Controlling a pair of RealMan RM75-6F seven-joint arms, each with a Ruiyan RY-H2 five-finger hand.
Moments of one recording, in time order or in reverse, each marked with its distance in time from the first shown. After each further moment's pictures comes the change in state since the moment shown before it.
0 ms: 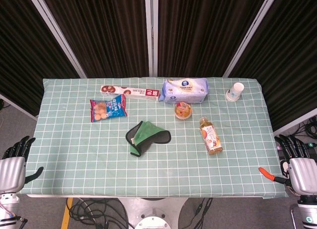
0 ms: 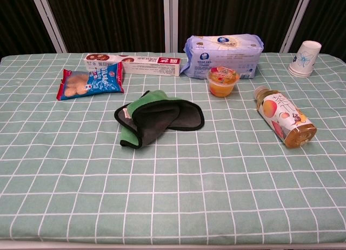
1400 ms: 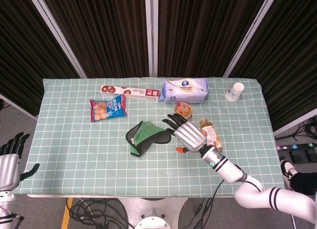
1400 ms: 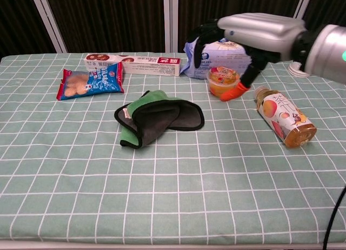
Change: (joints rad) left arm 0.011 0.031 -0.047 -0.023 -0.011 -0.008 -0.035; right arm 0.691 -0.392 0.224 0.129 0.012 -0.726 -0.183
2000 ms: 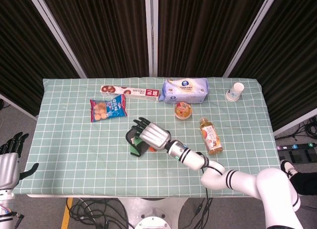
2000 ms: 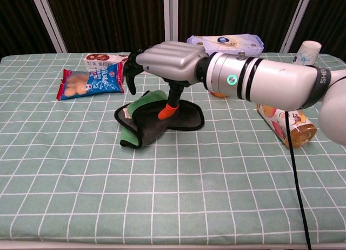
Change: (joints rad) left arm -0.005 0.004 -0.012 -0.010 -0.037 -0.023 0.008; right arm 0.278 -0.320 -0.031 0.411 -0.083 -0.085 0.096
